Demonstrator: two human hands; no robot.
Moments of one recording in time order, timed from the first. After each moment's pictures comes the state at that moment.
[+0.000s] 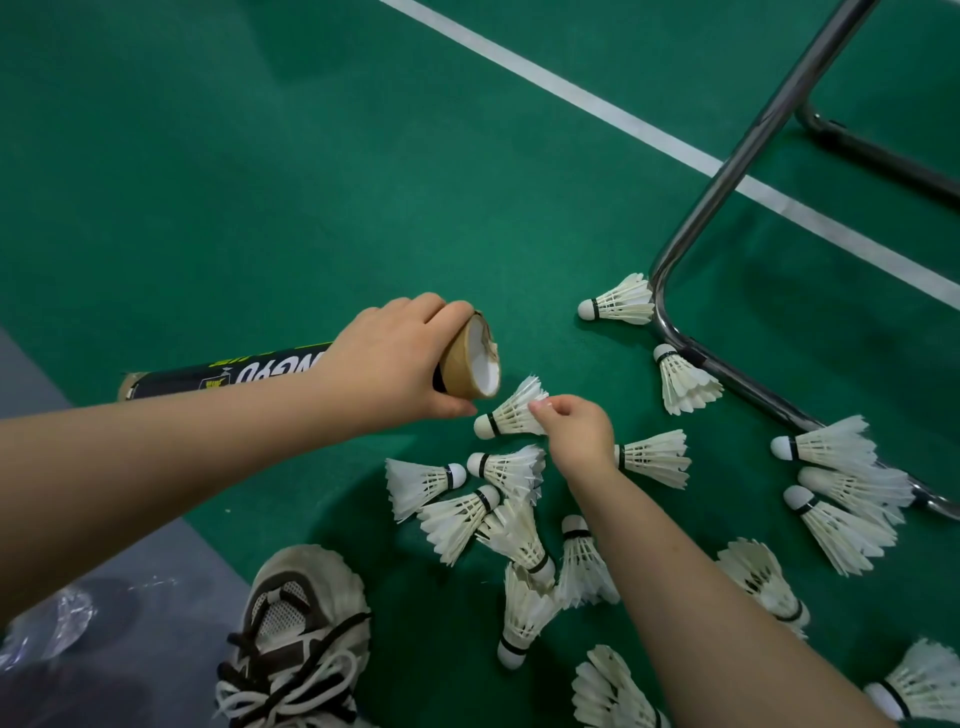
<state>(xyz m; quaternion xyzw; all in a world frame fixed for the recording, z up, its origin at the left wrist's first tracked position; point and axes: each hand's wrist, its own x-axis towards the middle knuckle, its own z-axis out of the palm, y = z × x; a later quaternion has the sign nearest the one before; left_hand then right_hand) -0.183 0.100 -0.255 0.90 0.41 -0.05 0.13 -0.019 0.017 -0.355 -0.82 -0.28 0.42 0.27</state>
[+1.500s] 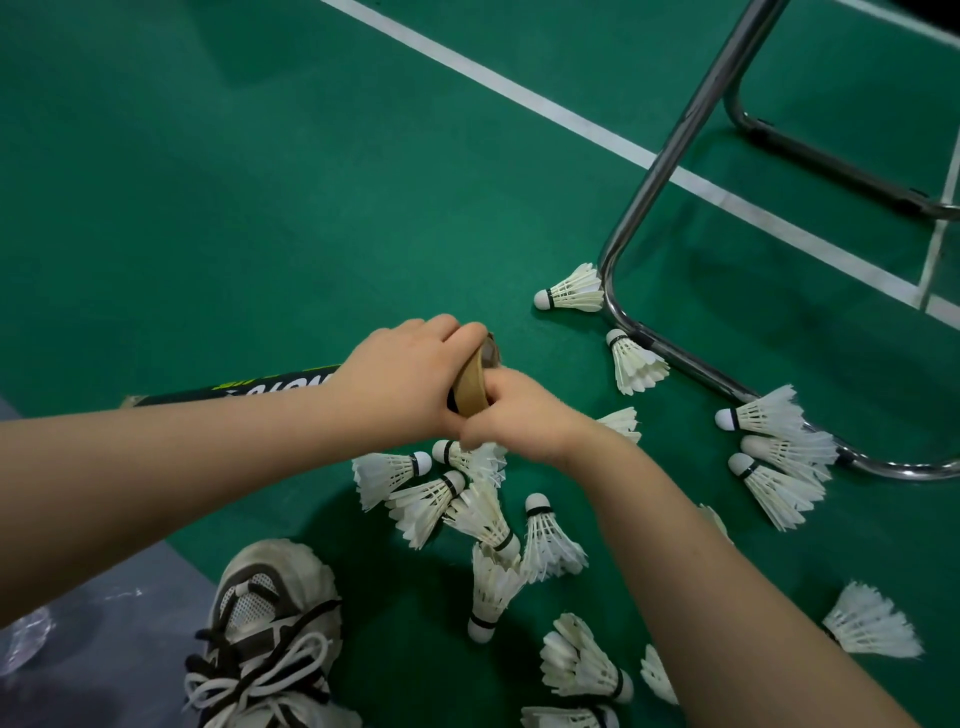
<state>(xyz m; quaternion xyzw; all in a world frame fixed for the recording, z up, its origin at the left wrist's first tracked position) -0.152 0.068 -0.250 0.92 0.36 -0.06 0.13 -0.025 0.010 -0.264 -0.60 -0.51 0.59 0.19</state>
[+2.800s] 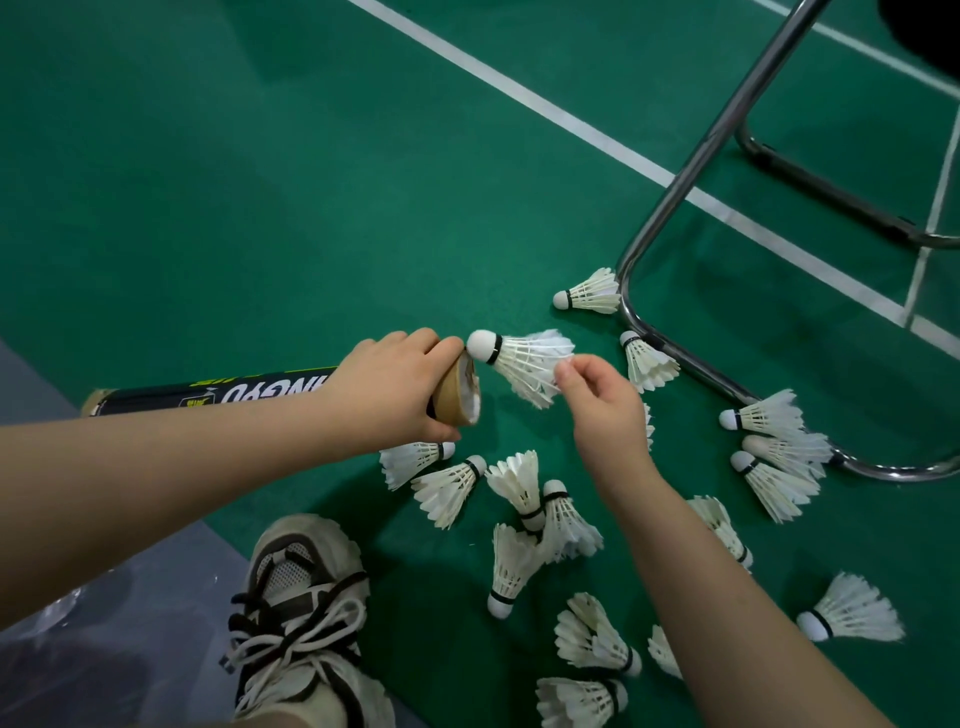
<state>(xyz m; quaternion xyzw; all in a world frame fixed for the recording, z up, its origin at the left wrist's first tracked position) -0.205 0.063 -0.265 0.91 0.38 -0.09 0.13 -0.032 -0.034 -0.274 -0.73 -0.36 0.36 0.45</state>
